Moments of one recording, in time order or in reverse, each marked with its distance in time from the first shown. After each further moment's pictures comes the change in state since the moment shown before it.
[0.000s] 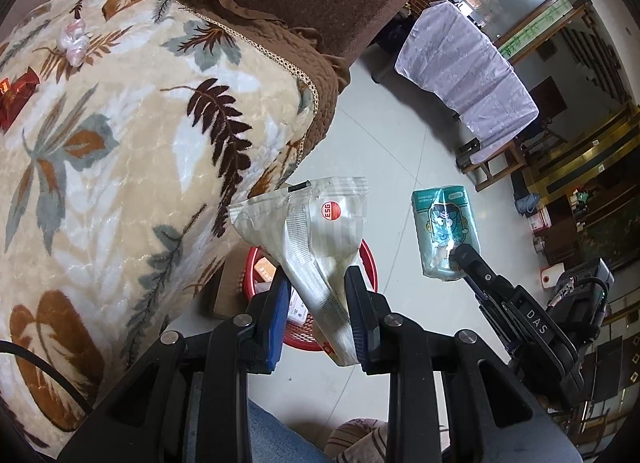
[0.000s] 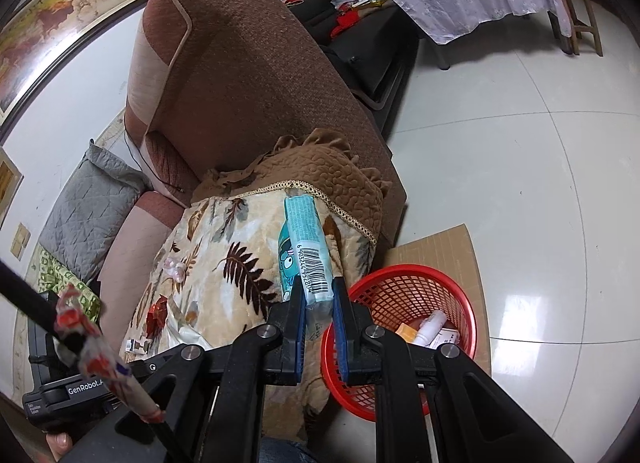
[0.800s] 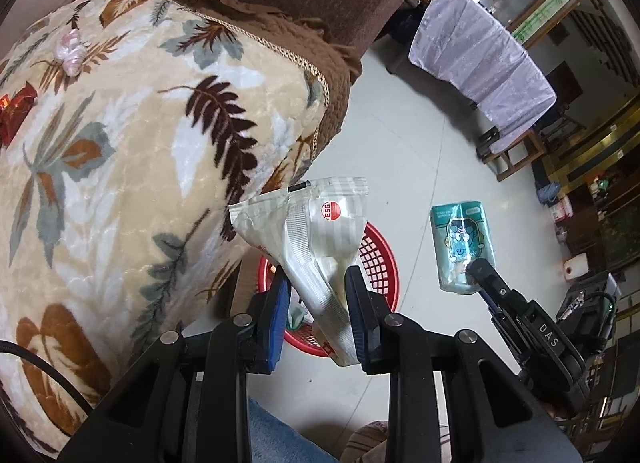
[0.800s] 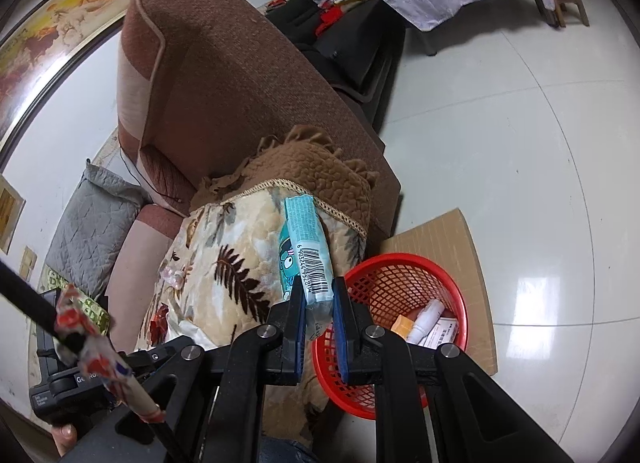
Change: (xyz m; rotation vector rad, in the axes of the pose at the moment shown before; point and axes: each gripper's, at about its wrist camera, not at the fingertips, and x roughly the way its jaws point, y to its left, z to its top) left arm 0.026 -0.011 0.004 0.037 0.027 0.099; right arm 0.005 -0.040 -0.010 0.088 0.007 0.028
